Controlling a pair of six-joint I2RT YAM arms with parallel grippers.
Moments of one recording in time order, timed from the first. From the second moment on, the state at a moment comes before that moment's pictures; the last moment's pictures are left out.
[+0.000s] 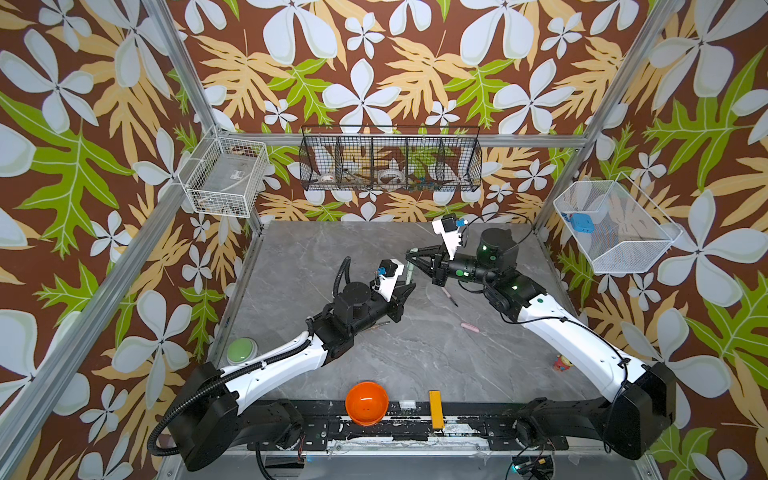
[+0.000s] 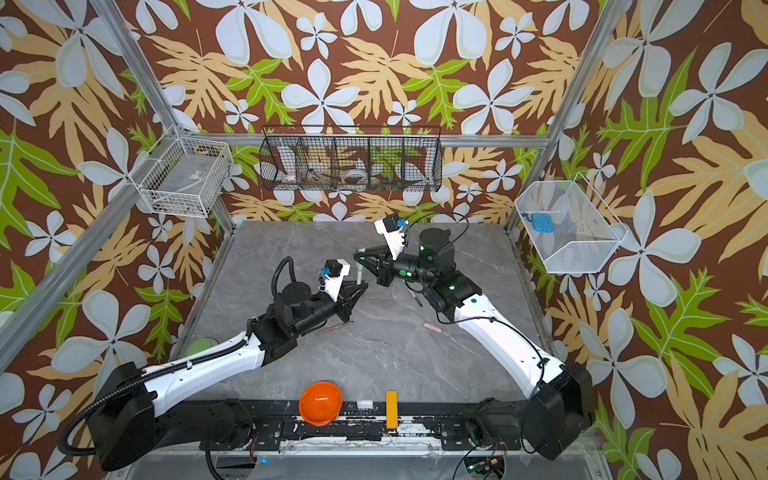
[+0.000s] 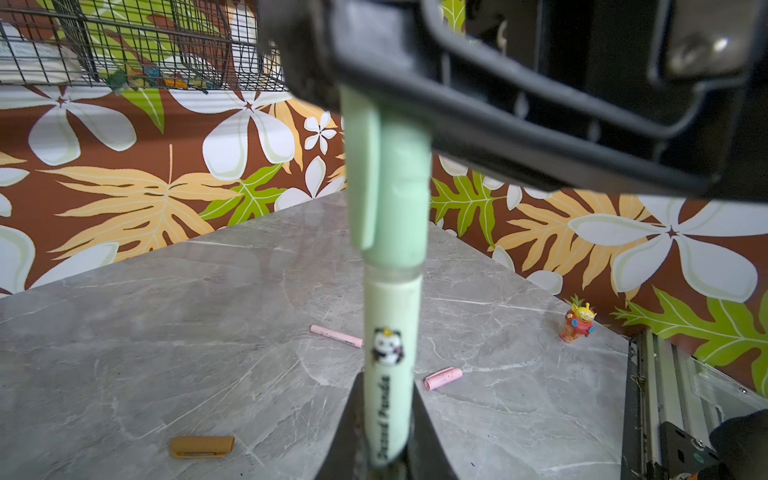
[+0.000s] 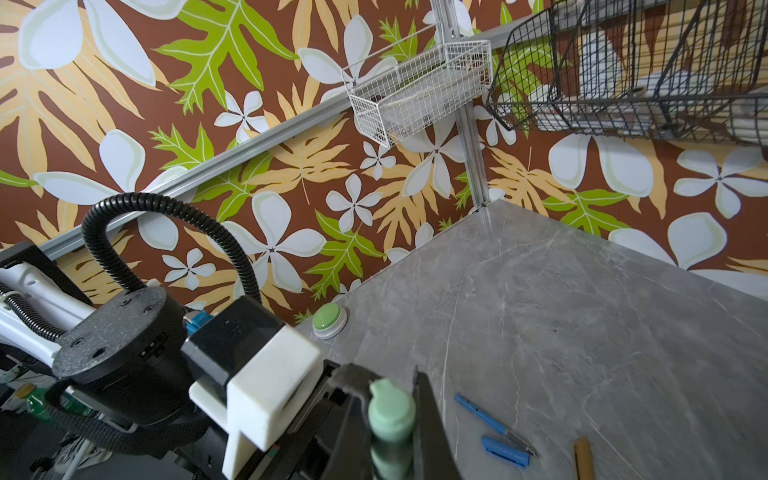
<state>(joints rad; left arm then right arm) -0.78 1.25 0.79 0.36 0.07 -0.17 0.52 1.34 1.17 0.06 -0.68 0.28</state>
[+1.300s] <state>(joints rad) -0.60 1.28 0.99 0.18 0.35 -0.16 0.55 1.34 1.07 0.40 -0.54 0.41</state>
